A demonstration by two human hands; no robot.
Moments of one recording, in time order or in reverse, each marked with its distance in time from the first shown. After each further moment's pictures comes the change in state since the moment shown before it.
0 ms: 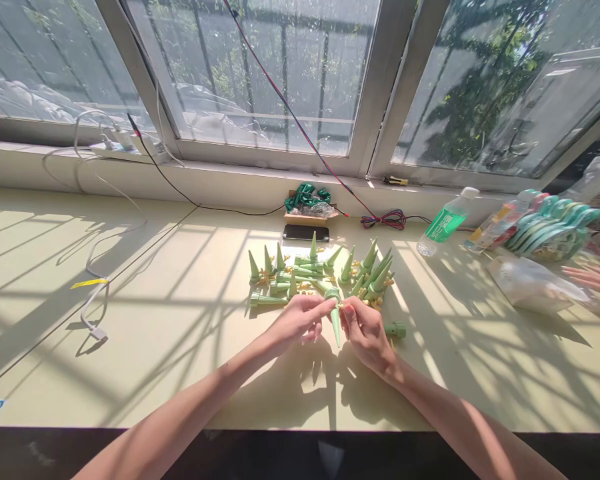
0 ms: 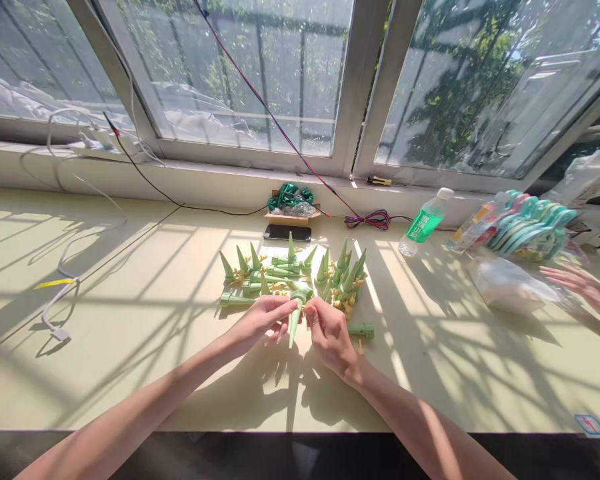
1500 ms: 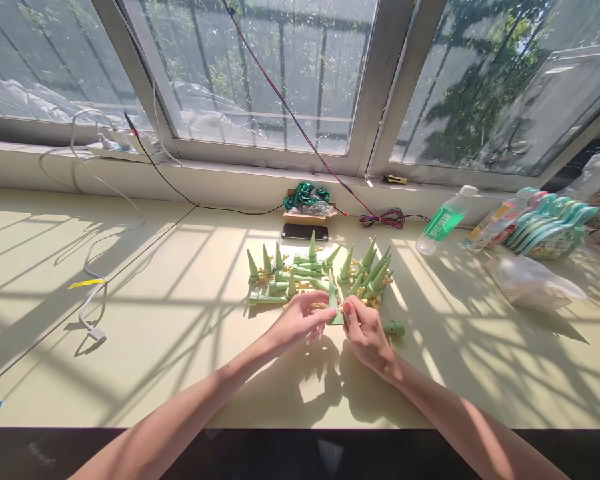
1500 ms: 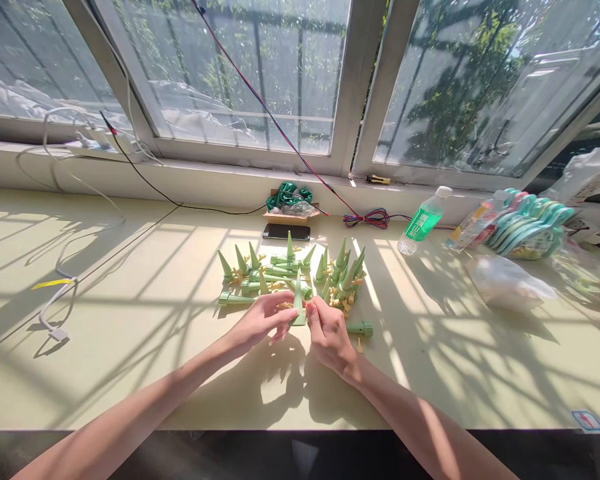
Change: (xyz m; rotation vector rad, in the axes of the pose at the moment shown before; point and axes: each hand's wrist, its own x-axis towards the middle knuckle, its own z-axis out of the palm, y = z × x) left_hand 0.000 -0.003 0.002 0.044 0.010 0.104; right_hand 0.000 0.000 0.001 -0.036 0.020 0.033
